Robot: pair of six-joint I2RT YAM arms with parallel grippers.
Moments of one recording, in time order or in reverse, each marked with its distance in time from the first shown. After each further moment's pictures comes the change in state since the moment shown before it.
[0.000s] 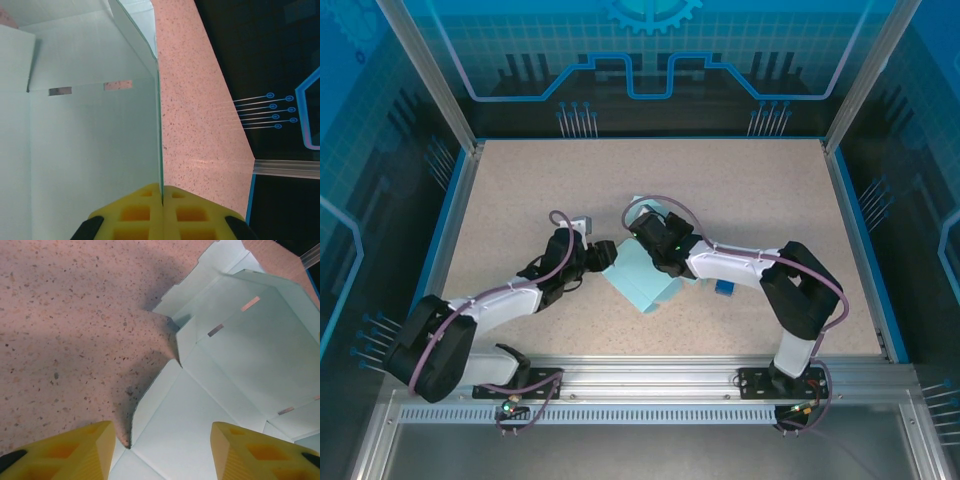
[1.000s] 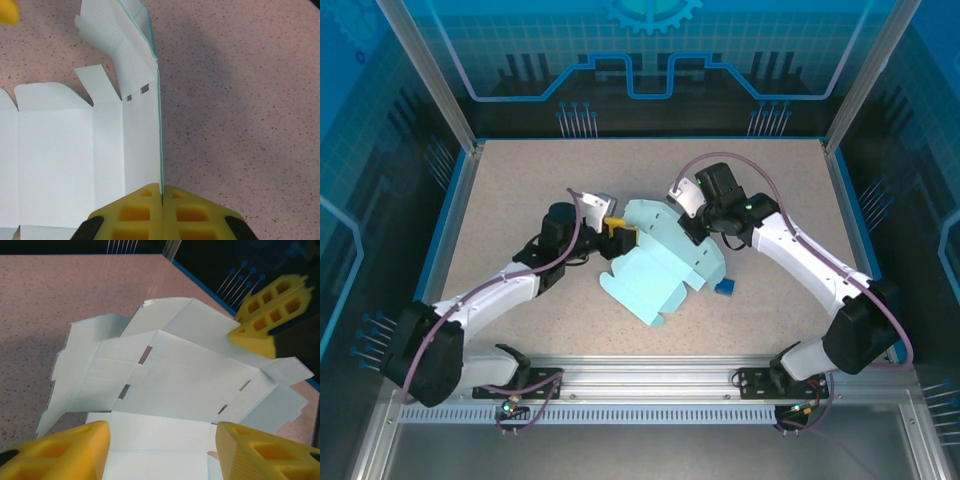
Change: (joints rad) left arm -0.008 0.000 0.216 -0.016 0.370 0.369; right arm -0.303 -0.313 0.167 -0.492 -0.930 0.126
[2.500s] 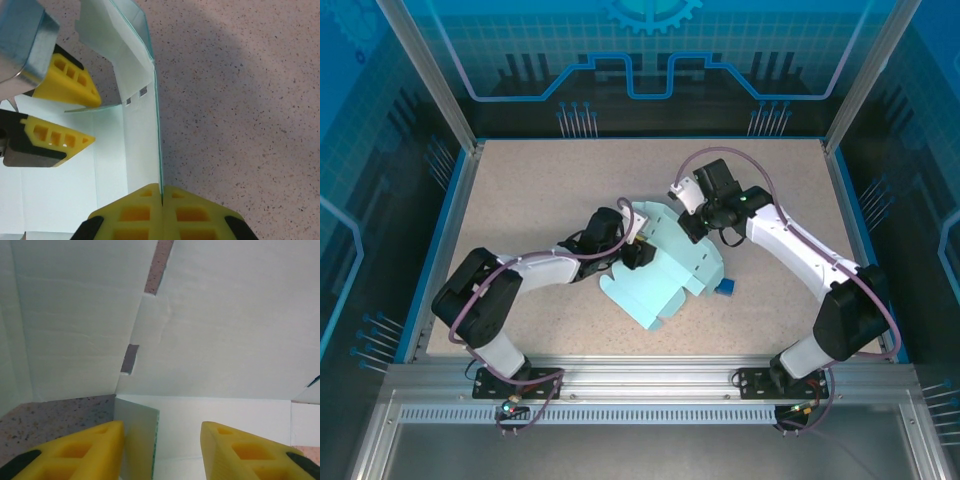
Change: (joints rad) left arm -0.114 0.354 0.103 -0.017 -0.139 0.122; right arm -0.035 0.079 0.034 -0.034 -0.036 0.087
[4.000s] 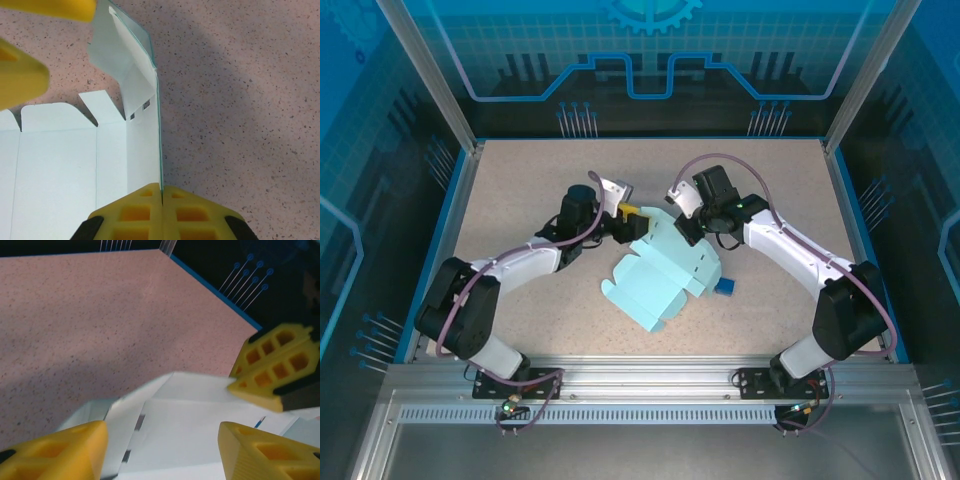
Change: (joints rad) left arm 0.152 -0.090 0.067 0.100 0.217 -0.091; right arm -0.002 0.004 -0.091 0.146 -0.039 -0.047
